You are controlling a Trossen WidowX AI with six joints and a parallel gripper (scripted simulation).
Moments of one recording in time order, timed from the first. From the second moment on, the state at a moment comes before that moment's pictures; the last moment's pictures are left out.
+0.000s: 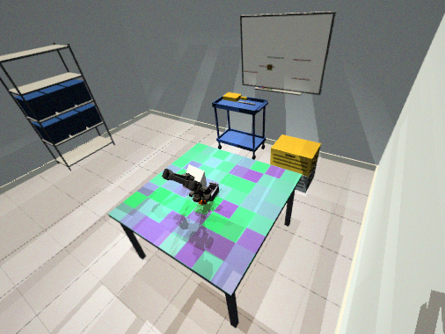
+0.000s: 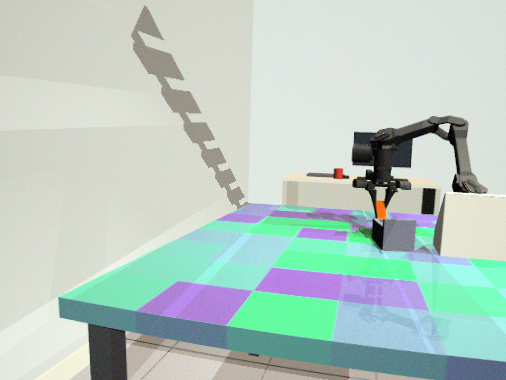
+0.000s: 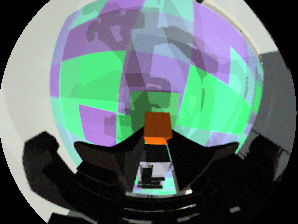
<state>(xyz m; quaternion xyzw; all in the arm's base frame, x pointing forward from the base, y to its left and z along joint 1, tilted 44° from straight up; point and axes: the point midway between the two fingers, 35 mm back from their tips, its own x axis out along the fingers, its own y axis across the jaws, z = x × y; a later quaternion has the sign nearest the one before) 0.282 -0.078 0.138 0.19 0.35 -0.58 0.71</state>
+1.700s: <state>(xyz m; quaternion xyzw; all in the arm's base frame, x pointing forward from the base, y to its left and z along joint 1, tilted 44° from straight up) 0.277 -0.024 0.193 0.19 0.34 -0.57 0.72</state>
